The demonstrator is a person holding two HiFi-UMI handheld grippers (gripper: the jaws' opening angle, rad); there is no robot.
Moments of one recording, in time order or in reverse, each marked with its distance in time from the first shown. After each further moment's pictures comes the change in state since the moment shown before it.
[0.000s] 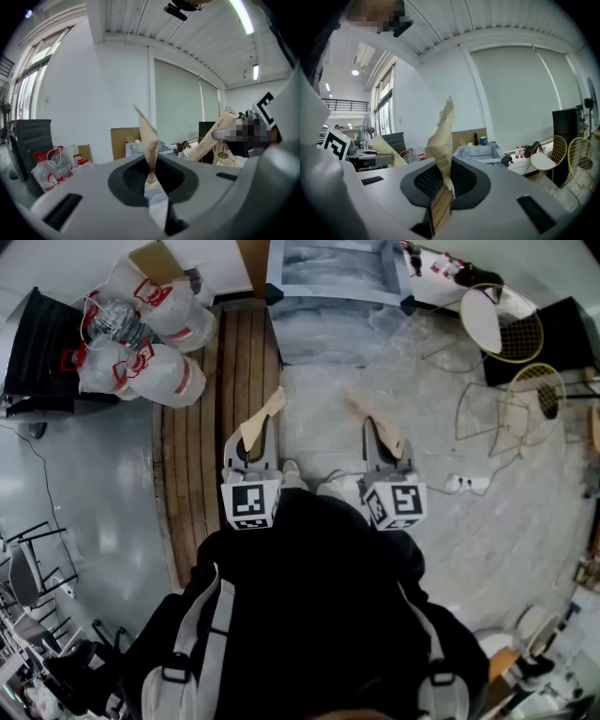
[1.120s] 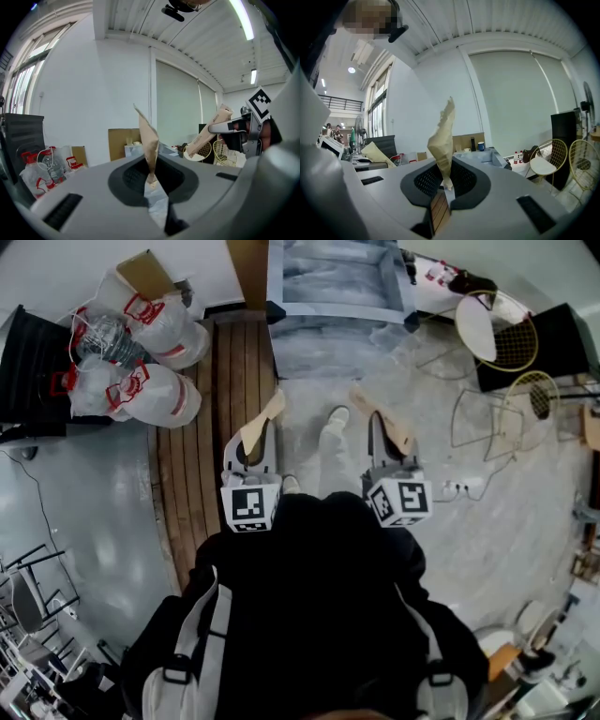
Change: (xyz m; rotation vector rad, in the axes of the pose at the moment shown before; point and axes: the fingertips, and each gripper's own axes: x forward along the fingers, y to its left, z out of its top) left arm 0.058 0.055 0.001 -0.002 -0.029 -0.047; right arm 0.078 -0.007 0.025 0.022 -0.051 -0.069
